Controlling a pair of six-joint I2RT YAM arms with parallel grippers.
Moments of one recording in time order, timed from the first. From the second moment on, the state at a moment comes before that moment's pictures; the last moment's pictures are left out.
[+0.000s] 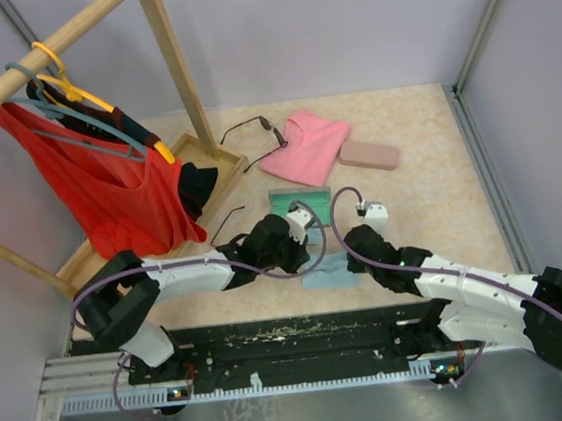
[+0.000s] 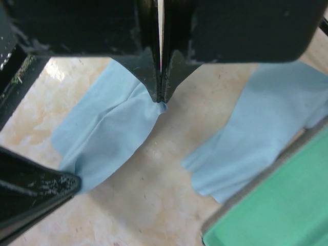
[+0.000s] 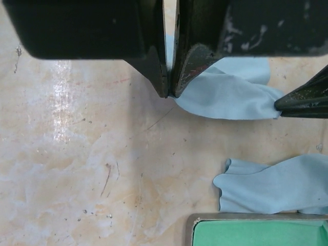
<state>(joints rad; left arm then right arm) -0.98 1.60 0.77 0.20 0.02 -0.21 0.85 1.01 0.44 -0.25 0.45 0.76</state>
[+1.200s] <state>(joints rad) -1.04 1.52 0.56 0.32 0.18 -0.21 0.75 1.00 0.48 -0.44 0.15 0.70</state>
